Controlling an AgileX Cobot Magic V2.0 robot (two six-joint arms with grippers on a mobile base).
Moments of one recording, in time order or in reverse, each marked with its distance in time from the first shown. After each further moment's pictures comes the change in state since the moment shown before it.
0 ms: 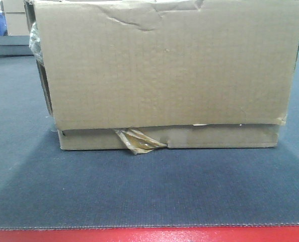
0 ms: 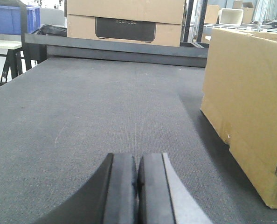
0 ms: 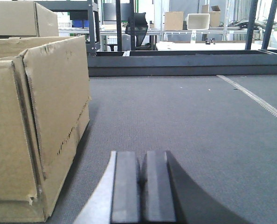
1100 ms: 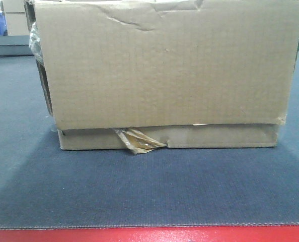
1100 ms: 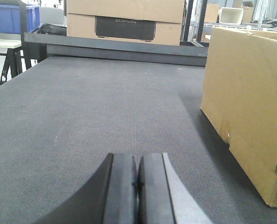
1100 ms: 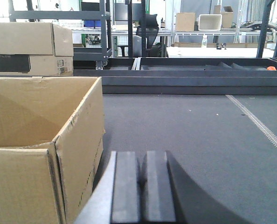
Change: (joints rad) left arm 0.000 0.002 0.000 0.000 0.002 0.000; right arm 0.070 0.184 -0.416 -0.109 0.252 0.096
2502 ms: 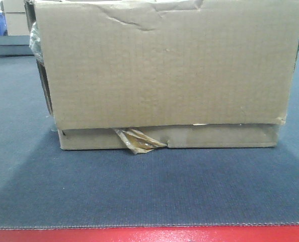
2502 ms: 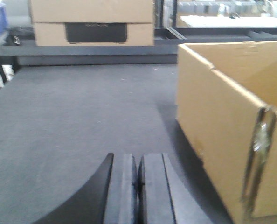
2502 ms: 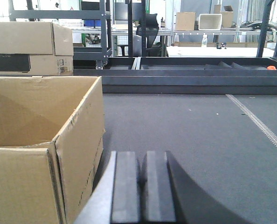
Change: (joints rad) left arm -0.091 0.228 -0.323 0.070 0.152 -0.010; right arm 0.000 0.000 0.000 0.000 0.002 0.000
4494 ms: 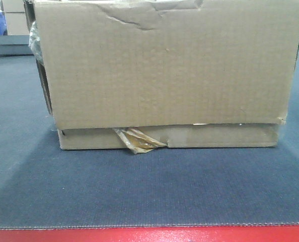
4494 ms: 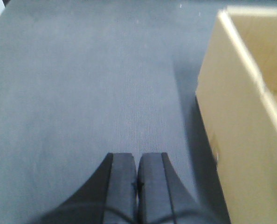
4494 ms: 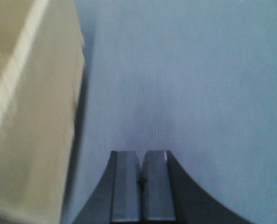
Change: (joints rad) left arm -0.048 0.698 -0.580 0.086 0.285 -0.162; right arm 0.000 0.817 -0.477 0.000 0.273 0.000
